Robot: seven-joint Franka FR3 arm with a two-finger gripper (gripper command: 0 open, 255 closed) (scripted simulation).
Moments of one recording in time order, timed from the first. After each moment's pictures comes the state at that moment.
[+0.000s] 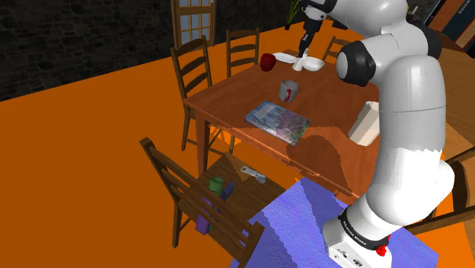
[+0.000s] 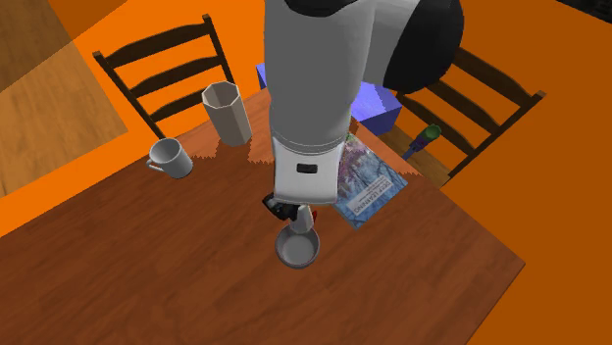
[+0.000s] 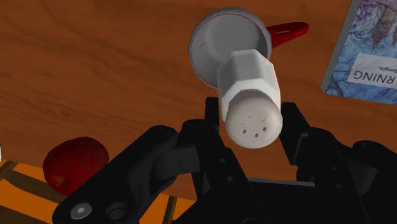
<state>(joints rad) -0.16 0.62 -0.62 -0.99 0.32 1.64 -1.00</state>
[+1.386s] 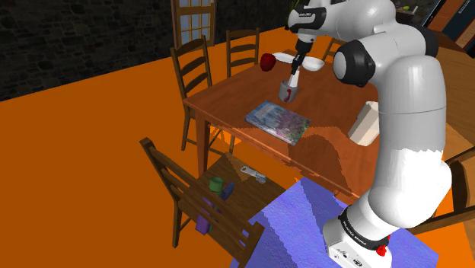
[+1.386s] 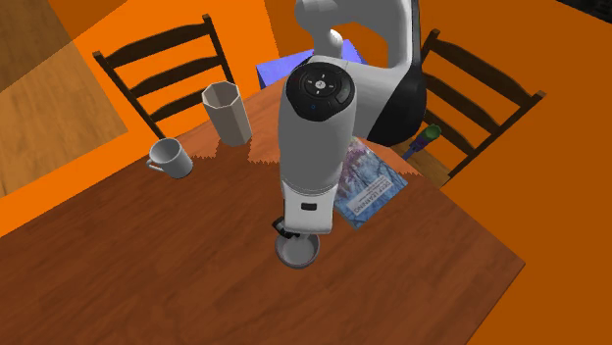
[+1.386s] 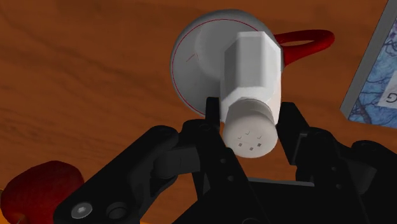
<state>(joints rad) -0.09 0.61 -0.62 -1.26 0.32 1.89 -1.02</state>
